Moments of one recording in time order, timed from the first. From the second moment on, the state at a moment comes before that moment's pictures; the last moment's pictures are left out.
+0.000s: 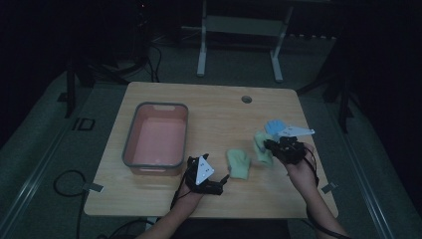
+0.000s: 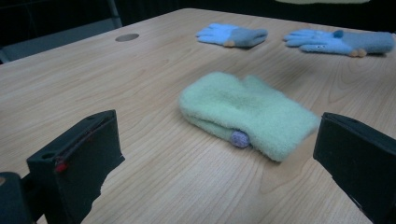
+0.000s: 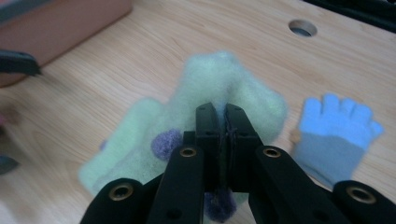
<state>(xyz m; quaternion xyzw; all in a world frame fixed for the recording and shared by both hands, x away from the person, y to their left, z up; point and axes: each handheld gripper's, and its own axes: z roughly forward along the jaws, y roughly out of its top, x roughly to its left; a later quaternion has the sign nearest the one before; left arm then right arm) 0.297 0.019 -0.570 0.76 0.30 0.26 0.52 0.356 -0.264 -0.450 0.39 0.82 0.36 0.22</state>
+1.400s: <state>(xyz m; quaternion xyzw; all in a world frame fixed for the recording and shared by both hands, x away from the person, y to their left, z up) 0.297 0.018 -0.566 0.76 0.27 0.24 0.54 0.362 -0.208 -0.513 0.35 0.86 0.33 0.16</state>
